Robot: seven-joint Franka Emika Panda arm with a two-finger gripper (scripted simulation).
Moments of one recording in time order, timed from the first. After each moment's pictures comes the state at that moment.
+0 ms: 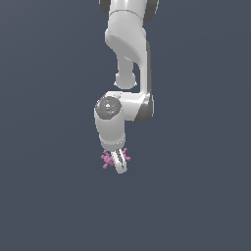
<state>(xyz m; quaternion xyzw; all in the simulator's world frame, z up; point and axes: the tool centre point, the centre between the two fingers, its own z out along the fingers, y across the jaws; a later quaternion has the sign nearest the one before) 0.055 -0.046 0.089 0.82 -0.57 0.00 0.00</state>
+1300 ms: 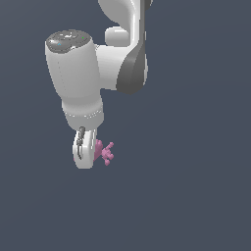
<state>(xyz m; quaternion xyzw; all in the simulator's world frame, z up) 0.100 -0.106 0.249 0.73 -0.68 0.06 -0.02</state>
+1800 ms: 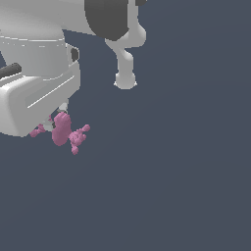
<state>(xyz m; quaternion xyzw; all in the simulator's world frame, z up) 0.108 -0.158 0.384 0.64 -0.76 0.11 -0.03</state>
